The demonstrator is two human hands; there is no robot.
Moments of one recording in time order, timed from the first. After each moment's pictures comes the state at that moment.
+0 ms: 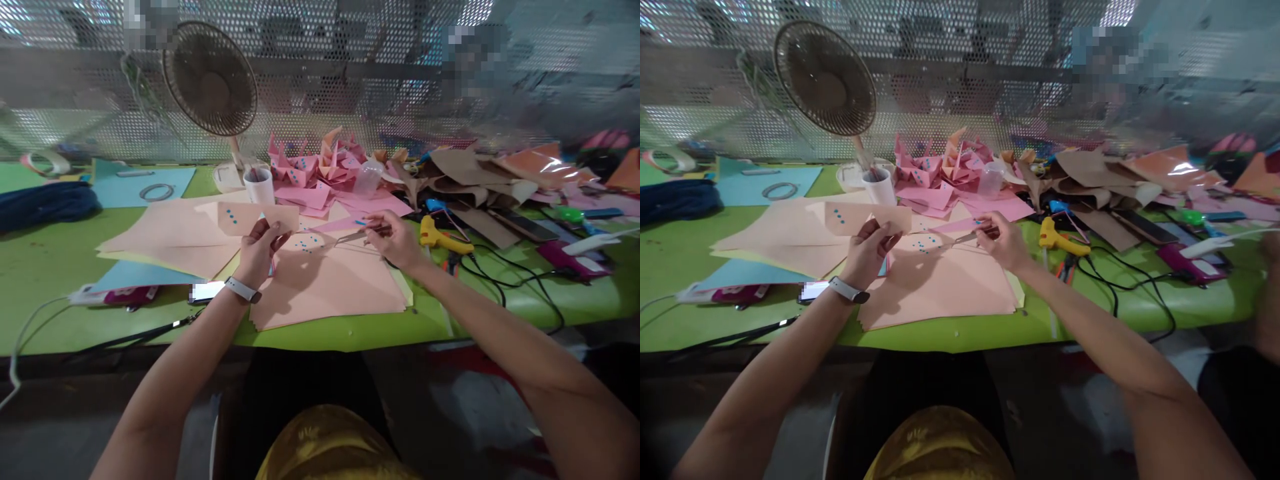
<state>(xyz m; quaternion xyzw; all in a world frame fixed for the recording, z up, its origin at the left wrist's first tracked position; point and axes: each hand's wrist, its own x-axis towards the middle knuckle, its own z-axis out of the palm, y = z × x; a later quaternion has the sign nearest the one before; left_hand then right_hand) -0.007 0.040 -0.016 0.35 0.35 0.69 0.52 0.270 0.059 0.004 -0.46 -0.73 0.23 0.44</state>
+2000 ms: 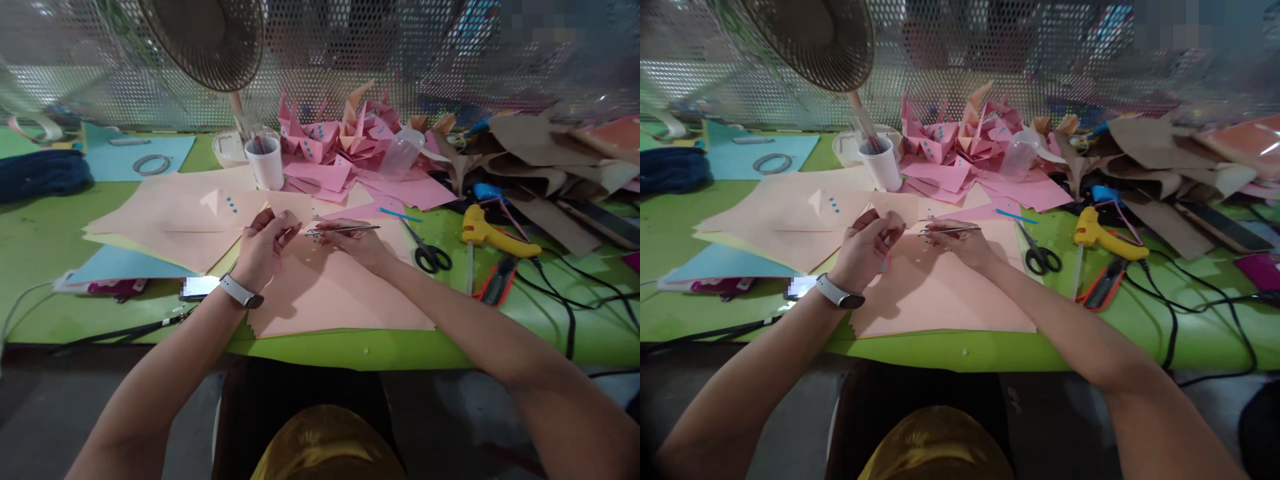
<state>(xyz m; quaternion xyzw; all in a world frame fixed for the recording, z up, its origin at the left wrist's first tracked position) -0.002 0.039 -0.017 0.29 0.39 0.68 0.54 0.182 0.083 -0.047 -0.35 -0.56 0.63 0.41</state>
